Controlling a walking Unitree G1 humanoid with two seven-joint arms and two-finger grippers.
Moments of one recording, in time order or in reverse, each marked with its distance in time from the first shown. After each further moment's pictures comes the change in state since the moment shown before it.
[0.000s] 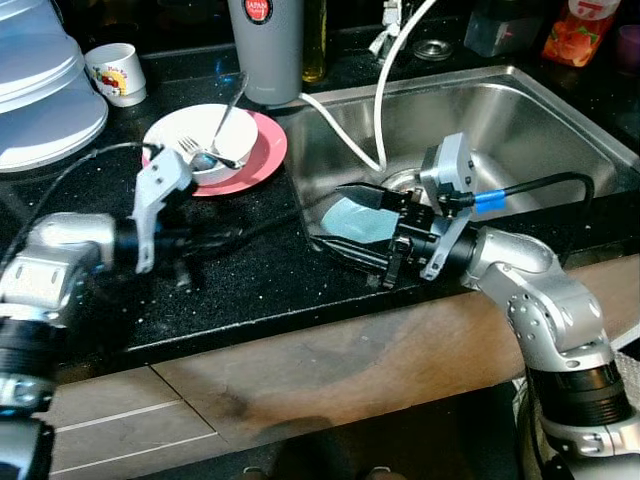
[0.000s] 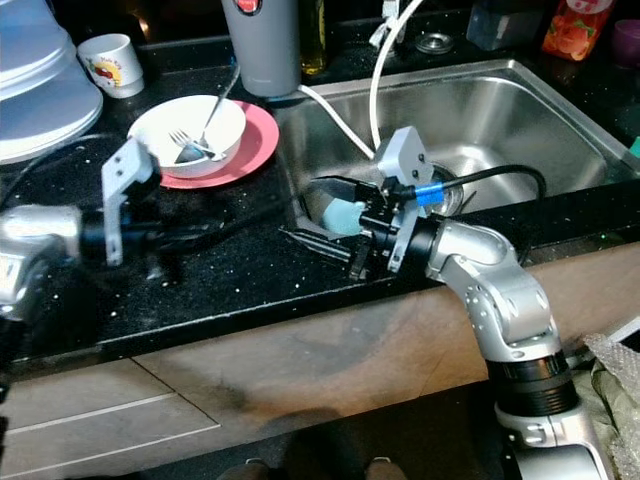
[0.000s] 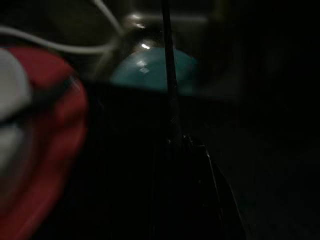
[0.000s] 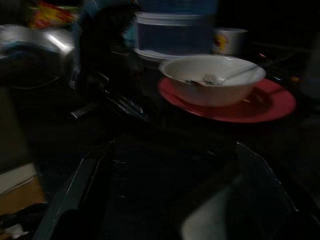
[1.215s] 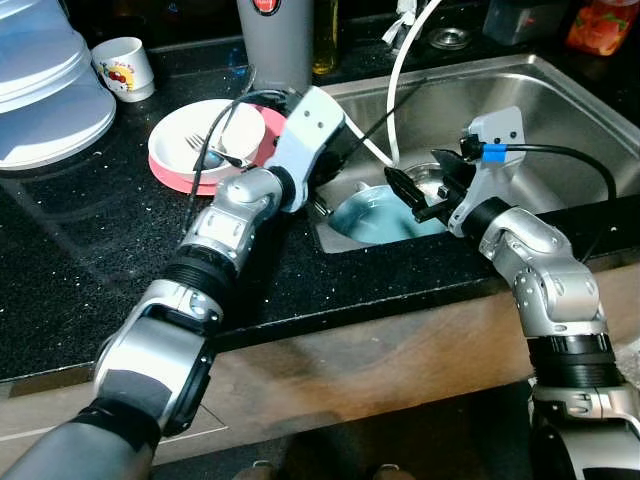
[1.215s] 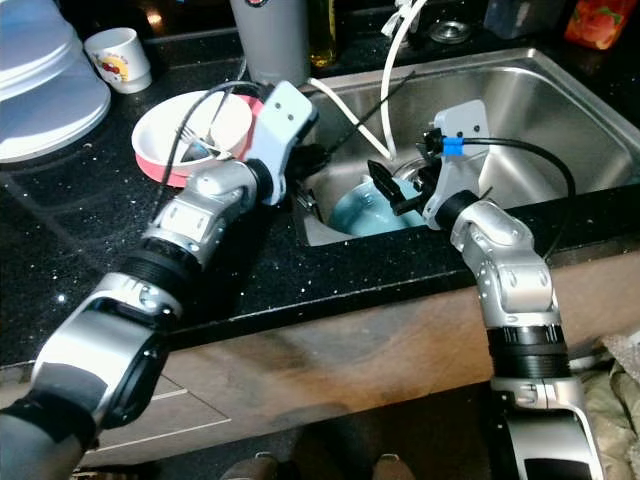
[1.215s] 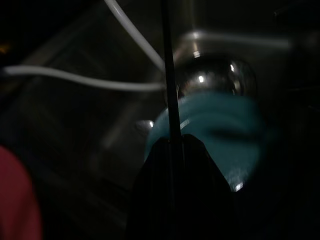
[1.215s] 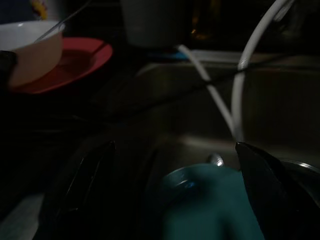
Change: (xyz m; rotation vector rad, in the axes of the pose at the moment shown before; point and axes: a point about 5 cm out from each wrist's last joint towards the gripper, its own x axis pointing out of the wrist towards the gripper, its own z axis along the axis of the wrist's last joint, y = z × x) left arm 0.143 -0.016 0.032 0.019 -0.024 0.234; right arm -0.022 -0.061 -0.017 0.037 0.085 -0.592
